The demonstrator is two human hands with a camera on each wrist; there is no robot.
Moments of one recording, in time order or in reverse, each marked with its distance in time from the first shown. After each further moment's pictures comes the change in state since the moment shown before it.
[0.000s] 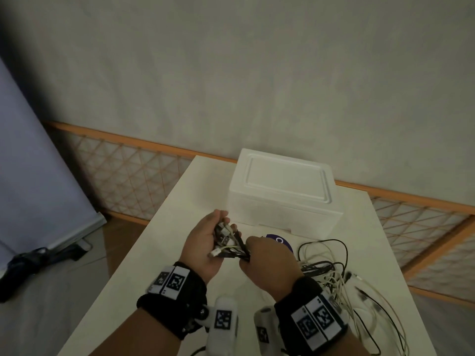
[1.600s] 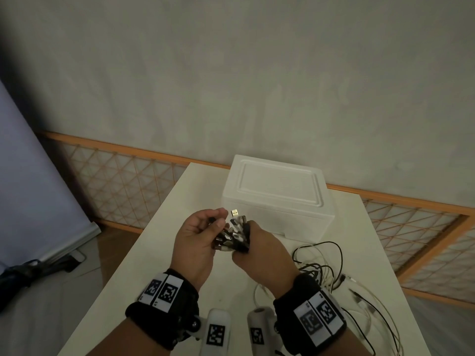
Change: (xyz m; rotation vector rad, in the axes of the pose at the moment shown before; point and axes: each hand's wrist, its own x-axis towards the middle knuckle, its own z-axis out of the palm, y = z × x) left_hand -0.013 0.001 0.007 0.210 -0.167 0.399; right_hand 0.002 -0.002 -0.018 0.375 0.144 0.029
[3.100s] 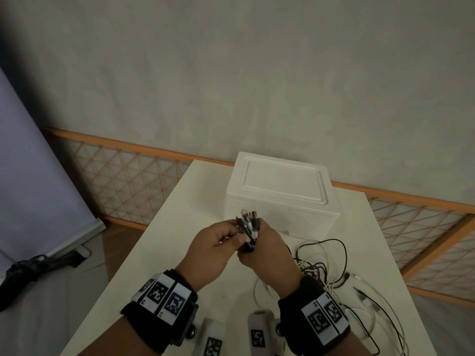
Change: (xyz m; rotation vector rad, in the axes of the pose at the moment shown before) left_hand -0.011 0.007 -0.004 0.819 -0.314 0.054; right_hand 0.002 0.015 0.014 0.237 0.078 0.014
